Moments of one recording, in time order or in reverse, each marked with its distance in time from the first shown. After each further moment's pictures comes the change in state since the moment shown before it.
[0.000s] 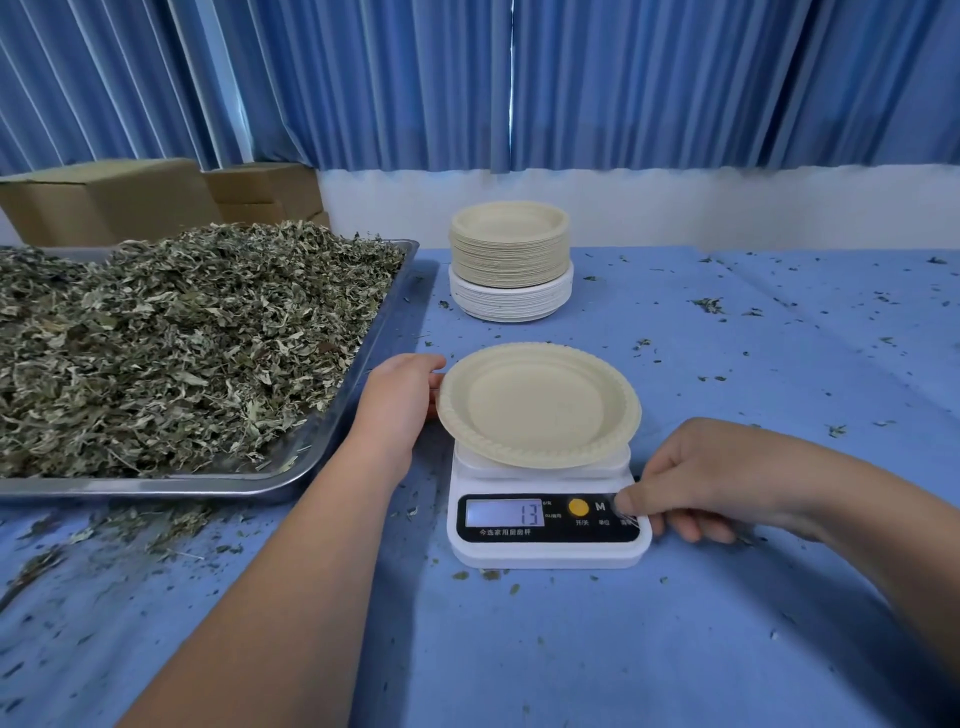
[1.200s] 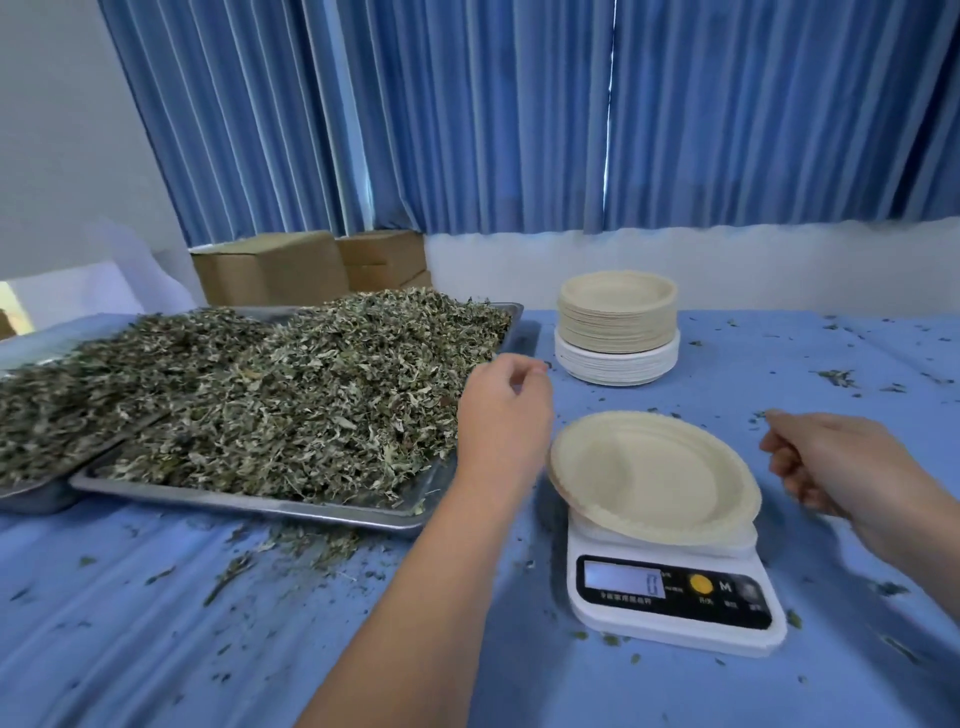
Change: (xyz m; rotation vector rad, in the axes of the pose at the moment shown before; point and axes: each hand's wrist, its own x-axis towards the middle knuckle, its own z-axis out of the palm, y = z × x) left_hand -0.045 0.049 -0.008 0.392 0.162 0.511; right_hand 0.060 0.001 -0.024 0.595 0.671 -0.064
